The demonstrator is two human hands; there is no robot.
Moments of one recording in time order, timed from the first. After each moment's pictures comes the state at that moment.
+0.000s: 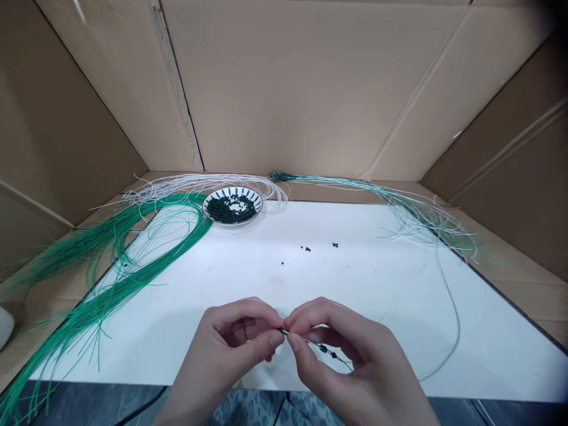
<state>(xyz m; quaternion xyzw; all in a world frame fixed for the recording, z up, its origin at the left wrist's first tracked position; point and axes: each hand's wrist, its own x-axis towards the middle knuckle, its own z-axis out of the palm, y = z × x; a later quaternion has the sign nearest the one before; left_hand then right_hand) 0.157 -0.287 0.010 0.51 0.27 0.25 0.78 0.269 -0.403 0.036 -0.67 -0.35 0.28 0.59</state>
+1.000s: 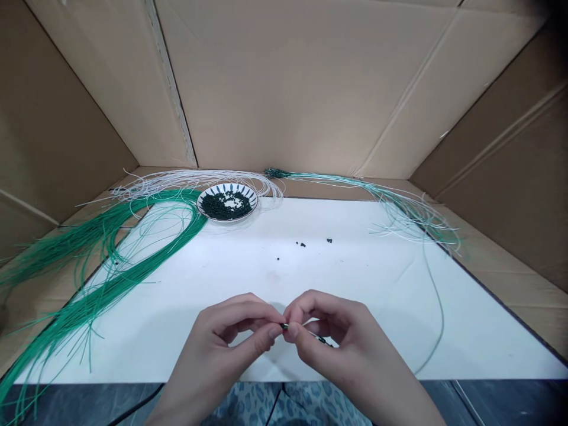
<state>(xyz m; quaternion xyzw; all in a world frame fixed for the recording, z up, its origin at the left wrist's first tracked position) 0.149 -0.281 0.012 0.66 0.24 0.22 0.67 0.279 -0.400 0.045 -0.68 -0.27 0.42 0.54</state>
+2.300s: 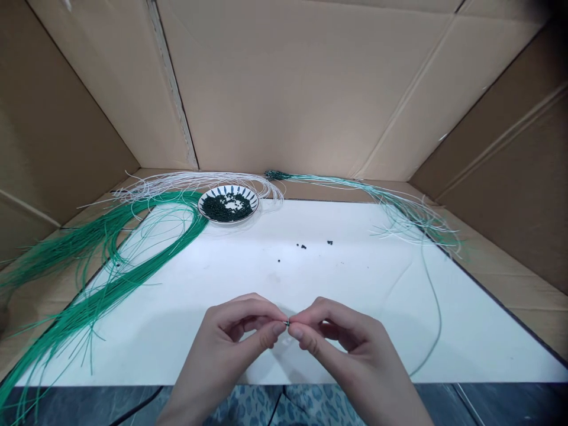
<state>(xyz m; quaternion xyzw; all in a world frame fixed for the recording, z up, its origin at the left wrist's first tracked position) 0.159 -0.287 0.013 0.58 0.26 0.24 0.73 0.274 -0.409 0.026 -0.69 -0.26 0.33 0.59</state>
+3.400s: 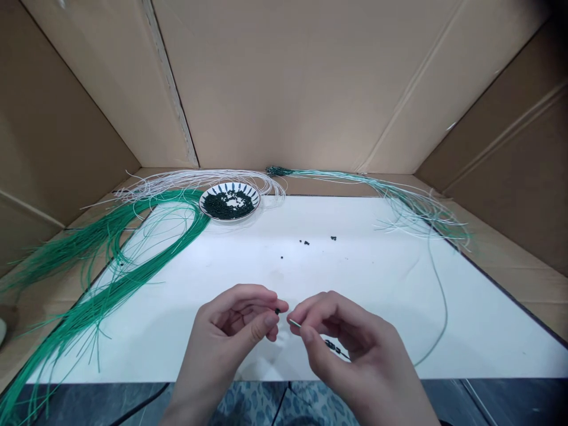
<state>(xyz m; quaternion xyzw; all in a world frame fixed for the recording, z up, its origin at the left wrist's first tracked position) 0.160 -0.292 0.013 0.46 0.31 0.32 0.77 0.262 -0.405 0.037 -0.65 -0.24 0.31 0.65</state>
